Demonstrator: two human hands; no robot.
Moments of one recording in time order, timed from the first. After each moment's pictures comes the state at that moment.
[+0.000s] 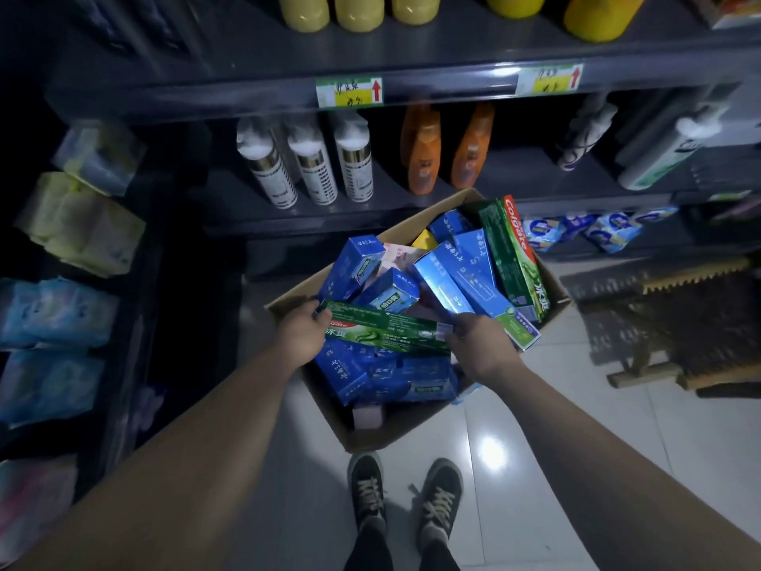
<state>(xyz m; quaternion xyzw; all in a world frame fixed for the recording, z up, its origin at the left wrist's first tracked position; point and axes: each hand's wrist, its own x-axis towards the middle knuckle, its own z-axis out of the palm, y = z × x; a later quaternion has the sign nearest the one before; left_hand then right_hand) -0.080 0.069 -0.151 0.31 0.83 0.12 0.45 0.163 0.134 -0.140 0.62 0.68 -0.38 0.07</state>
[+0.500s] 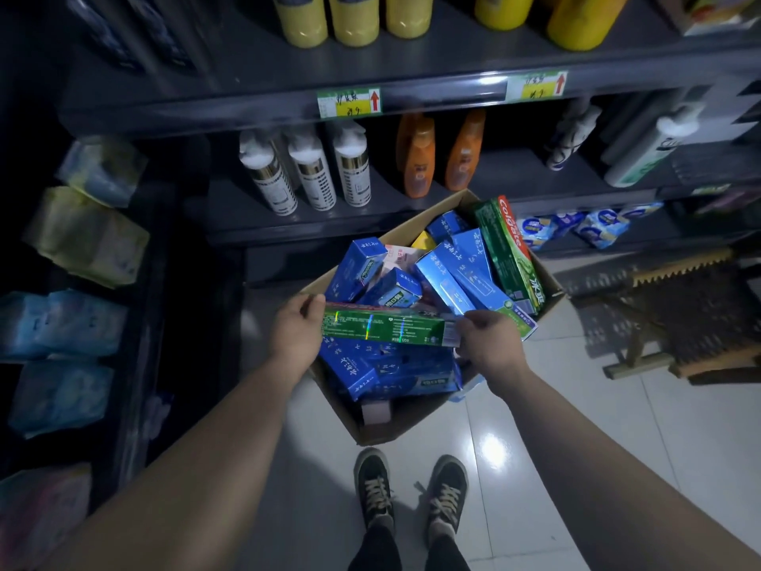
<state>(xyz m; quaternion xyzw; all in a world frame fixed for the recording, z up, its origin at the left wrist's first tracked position) -0.081 0.052 -0.127 0.24 0.82 0.33 0.40 0.162 0.114 -0.134 0.70 0.51 -0.48 -0.15</state>
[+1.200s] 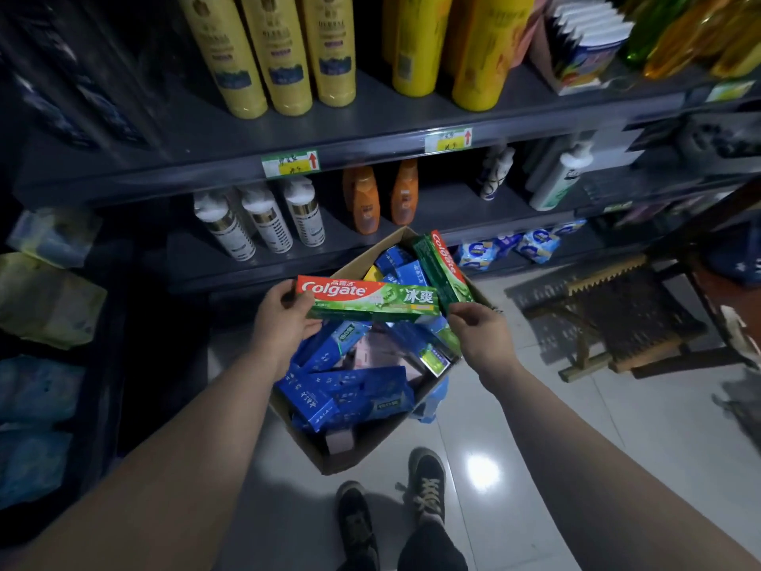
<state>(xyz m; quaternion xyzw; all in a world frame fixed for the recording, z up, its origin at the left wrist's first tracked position) -0.038 0.106 -0.059 0.20 0.72 0.44 0.50 0.213 0.142 -0.079 0.71 0.44 -0.48 -0.27</state>
